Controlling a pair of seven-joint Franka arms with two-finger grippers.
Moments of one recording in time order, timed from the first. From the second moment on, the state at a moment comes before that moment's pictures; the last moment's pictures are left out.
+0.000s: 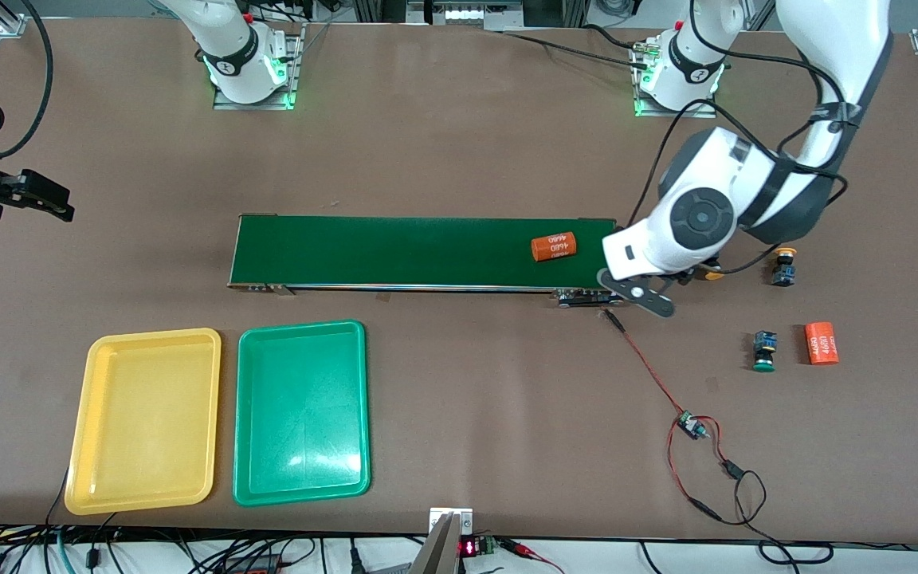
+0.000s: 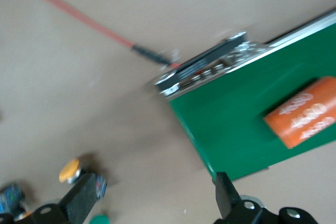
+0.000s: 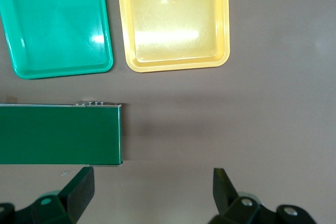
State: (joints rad) left arm 0.18 0.40 -0.58 -1.79 0.24 1.83 -0.09; right arm 0.03 0.07 -0.07 -1.58 -0.05 1.62 -0.04
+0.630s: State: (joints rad) left arm 0.33 0.45 -0.57 -1.83 0.24 1.75 -0.37; right arm 0.03 0.07 -0.07 -1.58 -0.05 1.62 -0.04
